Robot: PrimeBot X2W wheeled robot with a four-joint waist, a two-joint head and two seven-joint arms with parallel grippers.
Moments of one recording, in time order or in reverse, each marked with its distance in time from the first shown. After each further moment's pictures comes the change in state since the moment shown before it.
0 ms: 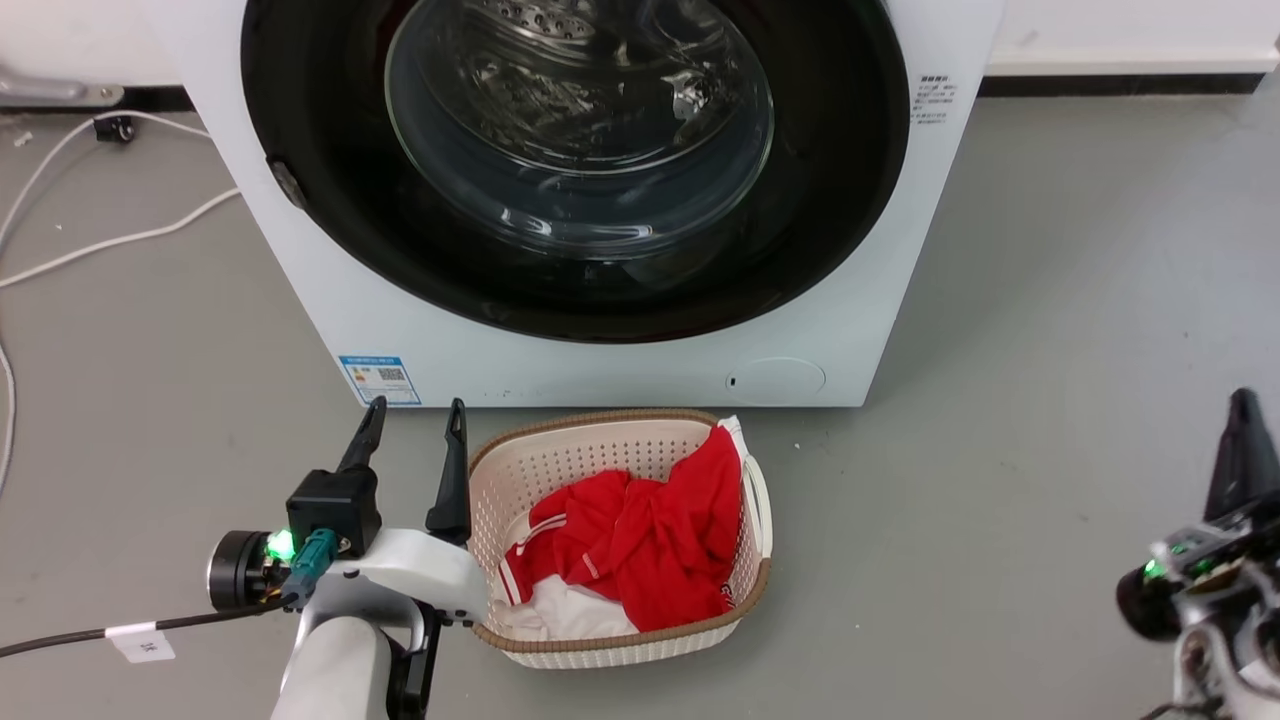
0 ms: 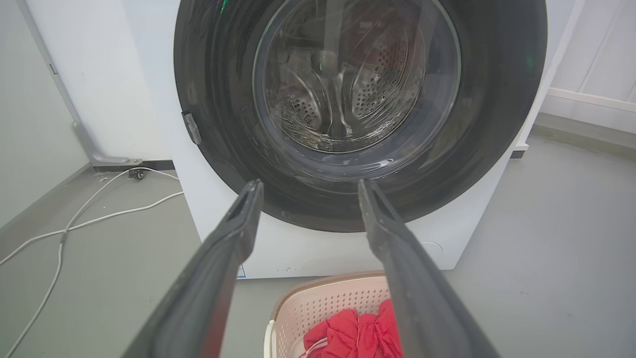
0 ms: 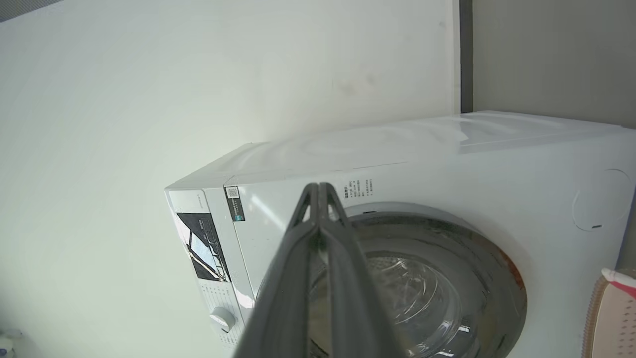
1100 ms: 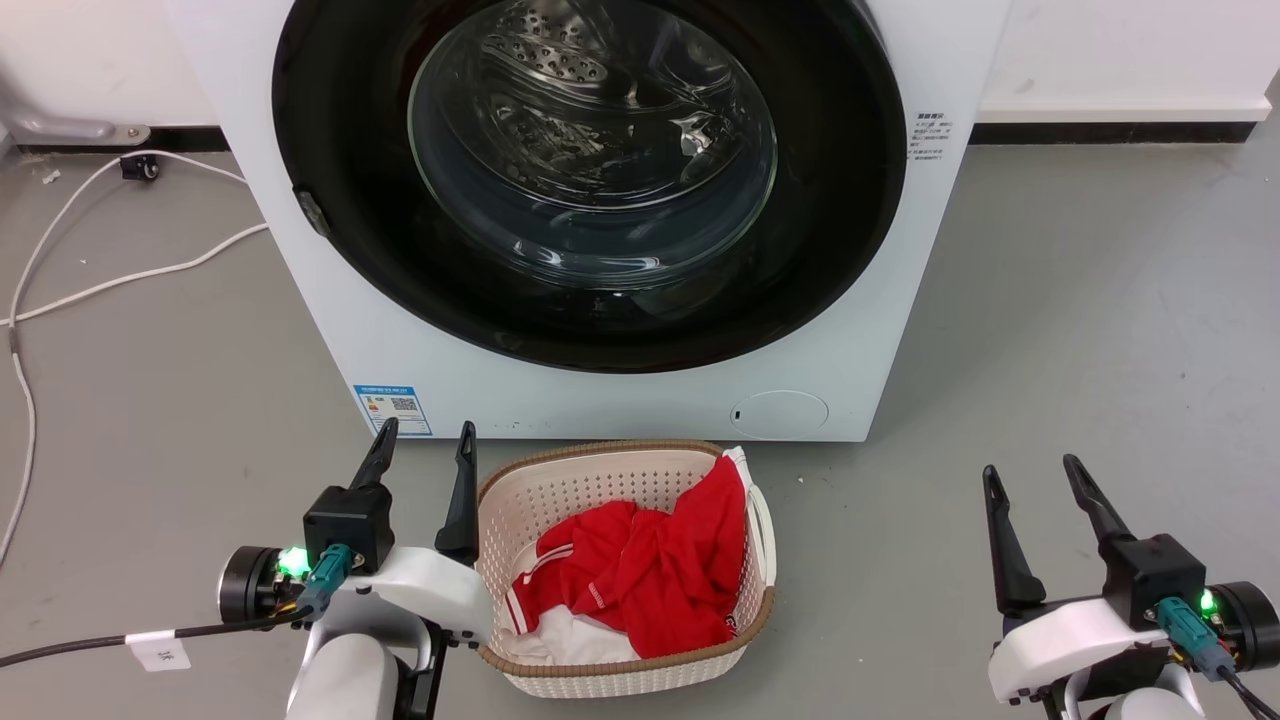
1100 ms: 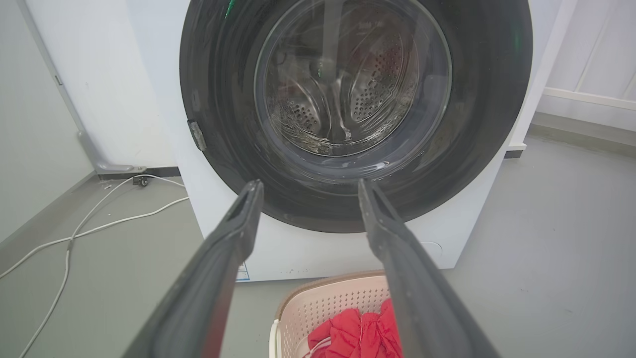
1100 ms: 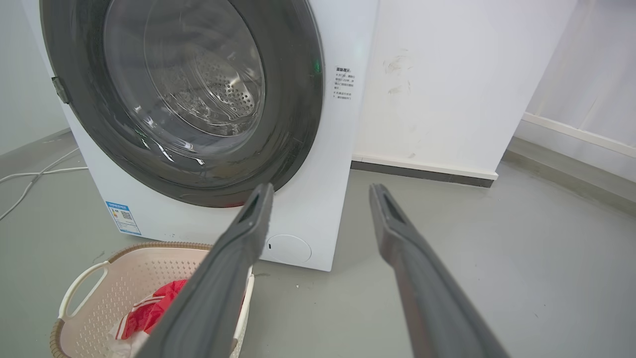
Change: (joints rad) left arm 0.016 0.006 -0.019 0.019 0.011 -0.002 0.000; right arm 0.133 0.018 0.198 0.009 -1.813 0.000 -0.146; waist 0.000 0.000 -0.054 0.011
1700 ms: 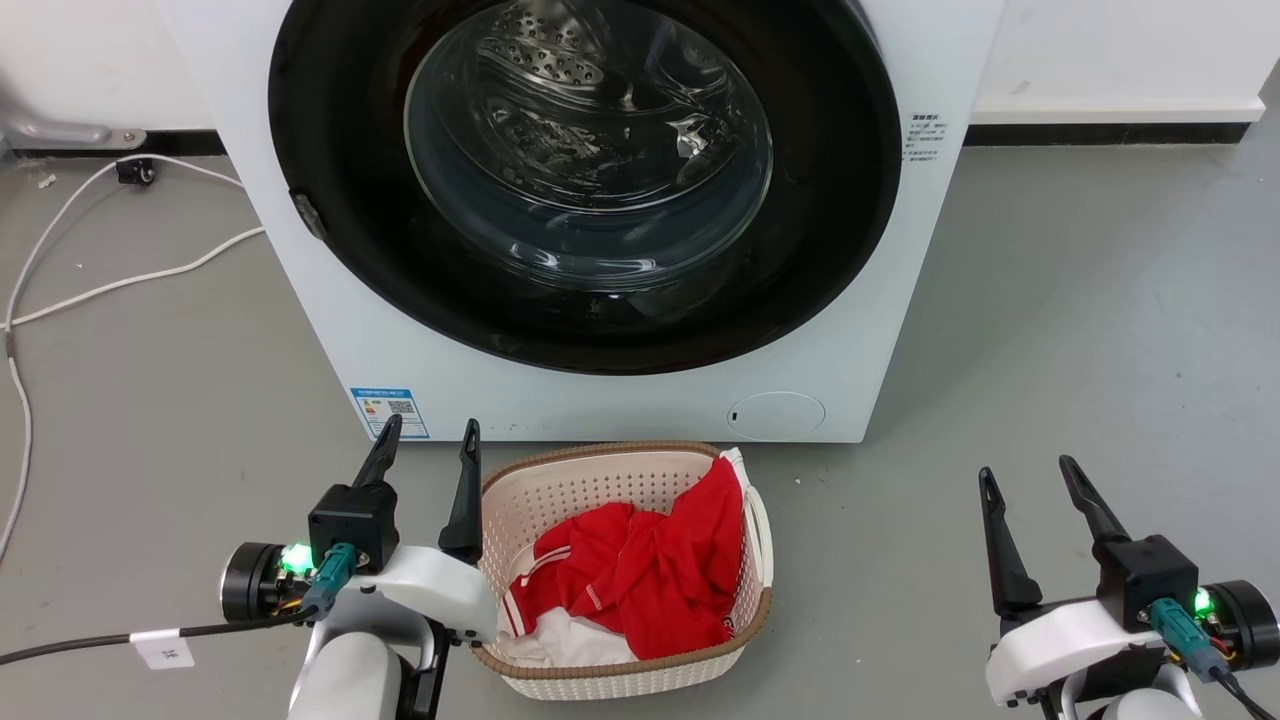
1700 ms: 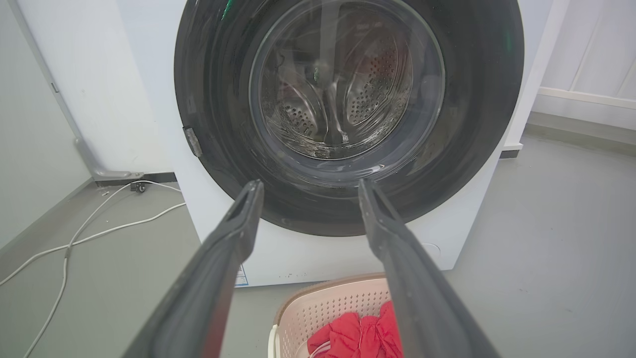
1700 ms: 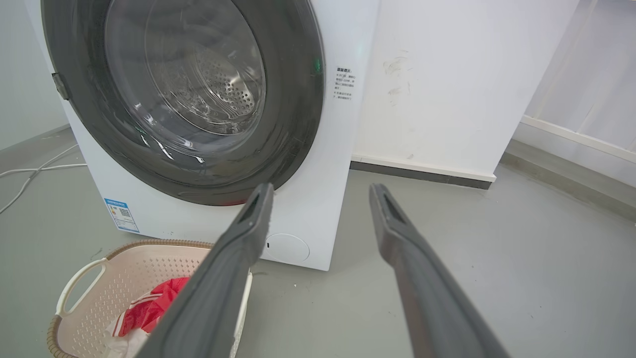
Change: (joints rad) left arm 0.000 0.004 -0.013 -0.009 0.004 0.004 0.000; right arm 0.002 0.000 0.005 0.000 -0.008 0.000 0.000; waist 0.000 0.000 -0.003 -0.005
